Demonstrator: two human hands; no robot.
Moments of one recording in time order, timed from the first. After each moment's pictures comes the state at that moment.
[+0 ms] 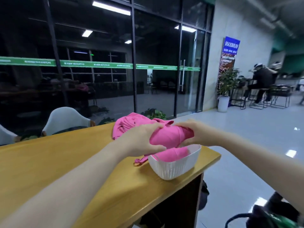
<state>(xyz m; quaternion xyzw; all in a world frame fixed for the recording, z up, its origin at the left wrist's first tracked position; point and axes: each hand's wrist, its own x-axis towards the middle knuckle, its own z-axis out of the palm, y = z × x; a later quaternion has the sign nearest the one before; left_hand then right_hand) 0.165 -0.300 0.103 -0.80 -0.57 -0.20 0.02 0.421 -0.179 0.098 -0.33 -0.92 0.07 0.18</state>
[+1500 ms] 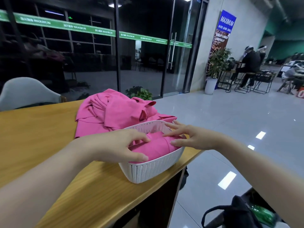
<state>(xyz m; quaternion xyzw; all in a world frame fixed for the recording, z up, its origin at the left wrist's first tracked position) 0.186 -0.218 0.050 -0.81 -0.55 -0.05 -0.19 0.471 -0.107 0.035 -0.35 -0.90 0.26 0.05</state>
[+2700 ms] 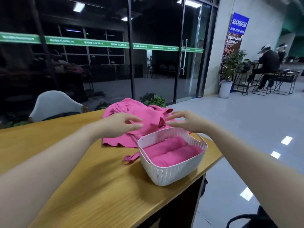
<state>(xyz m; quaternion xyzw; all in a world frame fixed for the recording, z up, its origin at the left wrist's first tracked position) 0.110 -0.194 0.084 -0.74 -0.64 -0.15 -0.15 0.389 -0.087 0.067 -0.42 -0.86 0.21 0.19</state>
